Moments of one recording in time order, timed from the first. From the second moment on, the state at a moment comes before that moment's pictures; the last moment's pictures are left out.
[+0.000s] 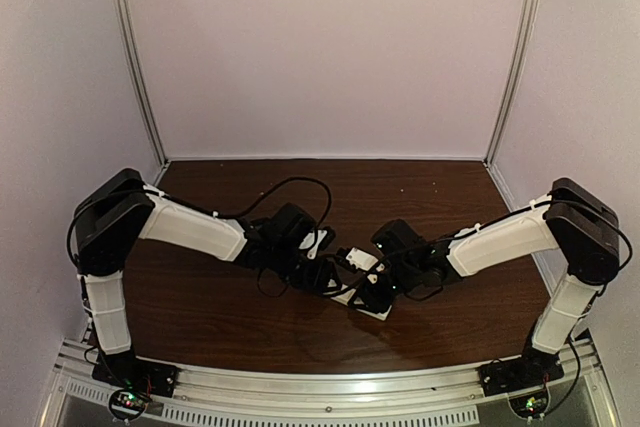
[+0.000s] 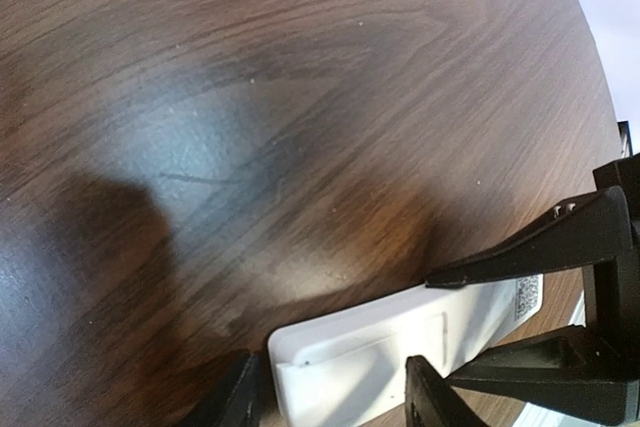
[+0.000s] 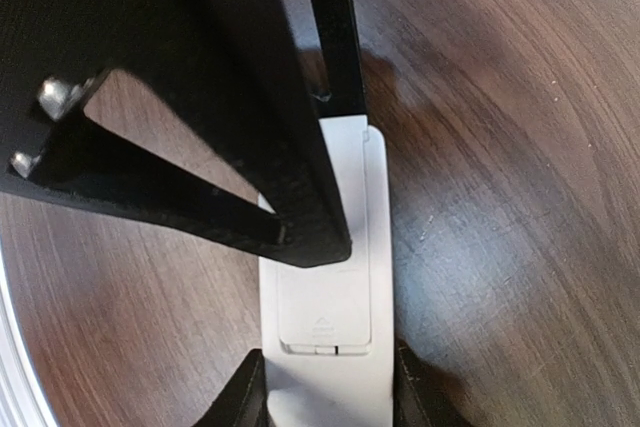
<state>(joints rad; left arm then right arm) -0.94 1.96 1.11 -0.06 0.30 -0.58 0.91 1.73 0.83 -0.03 -0.24 0.01</state>
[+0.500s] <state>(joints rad) -0.93 1.90 1.06 -0.09 0.19 -0.58 0.92 1.73 0.83 -0.03 -0.24 0.01</state>
